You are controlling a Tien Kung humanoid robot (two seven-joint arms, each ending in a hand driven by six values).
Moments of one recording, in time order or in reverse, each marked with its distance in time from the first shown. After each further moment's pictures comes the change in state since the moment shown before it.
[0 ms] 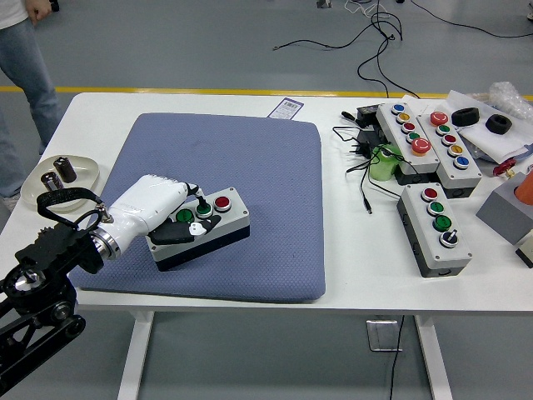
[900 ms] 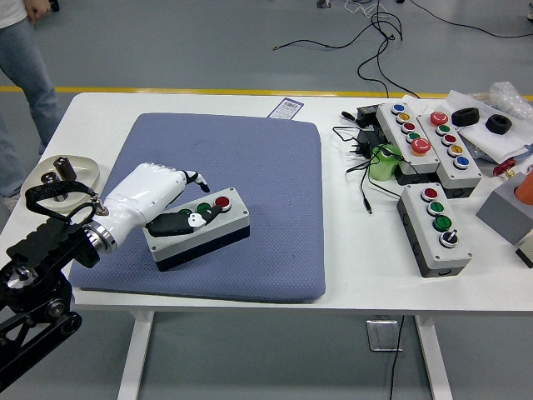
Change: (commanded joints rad) left arm 0.013 0.007 -0.036 -0.051 0.013 0.004 -0.004; right arm -0.001 0.000 0.004 0.000 -0.001 0.000 -0.001
